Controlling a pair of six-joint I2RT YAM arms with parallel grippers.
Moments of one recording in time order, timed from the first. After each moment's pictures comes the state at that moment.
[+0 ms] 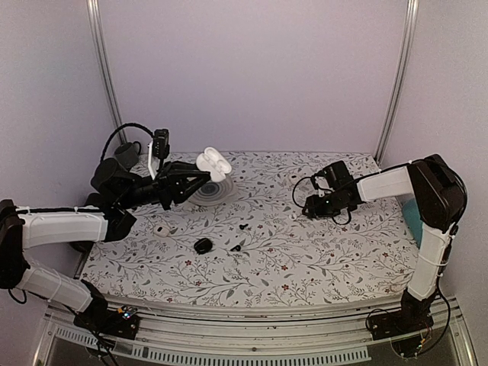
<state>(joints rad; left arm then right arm) -0.60 1.30 0.64 1.06 0.80 -0.53 0.43 1.92 1.10 -0.12 -0.14 0.27</state>
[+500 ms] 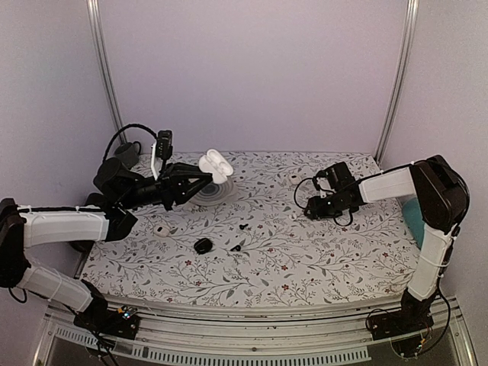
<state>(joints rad) -0.60 1.31 0.64 1.03 0.80 -0.54 0.43 1.90 1.07 -0.12 -0.13 0.27</state>
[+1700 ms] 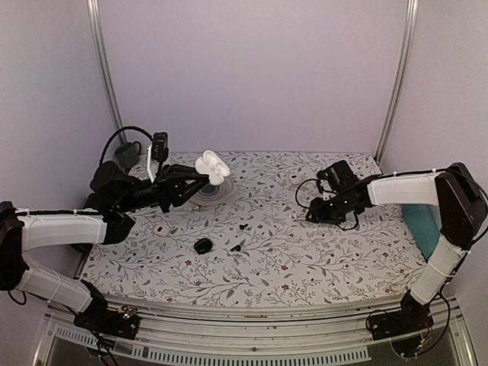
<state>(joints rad) -0.60 1.28 0.61 1.06 0.79 -0.54 0.51 1.71 1.01 -0.31 -0.09 0.47</state>
